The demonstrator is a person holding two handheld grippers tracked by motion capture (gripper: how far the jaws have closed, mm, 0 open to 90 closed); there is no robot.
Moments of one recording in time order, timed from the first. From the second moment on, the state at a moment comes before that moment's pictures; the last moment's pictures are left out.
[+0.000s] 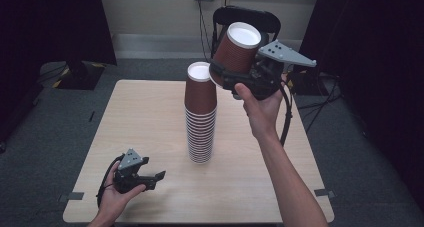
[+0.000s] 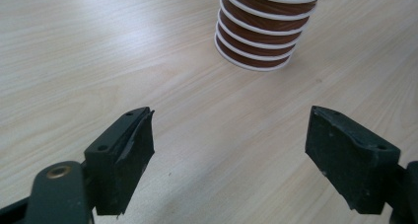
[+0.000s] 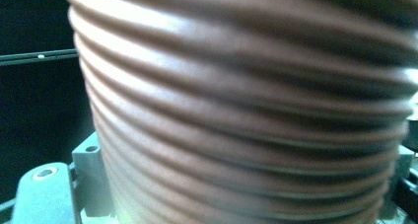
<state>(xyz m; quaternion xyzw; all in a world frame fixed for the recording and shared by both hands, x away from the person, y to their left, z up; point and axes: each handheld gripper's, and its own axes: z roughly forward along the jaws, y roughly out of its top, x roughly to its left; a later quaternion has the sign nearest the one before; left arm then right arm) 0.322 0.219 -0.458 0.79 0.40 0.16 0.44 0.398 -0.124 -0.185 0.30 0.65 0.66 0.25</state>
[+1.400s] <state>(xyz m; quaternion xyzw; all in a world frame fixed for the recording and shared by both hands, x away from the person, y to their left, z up) 0.311 0.197 -0.450 0.77 0.33 0.14 0.53 0.372 -0.189 -0.299 0.38 0.66 0.62 0.19</state>
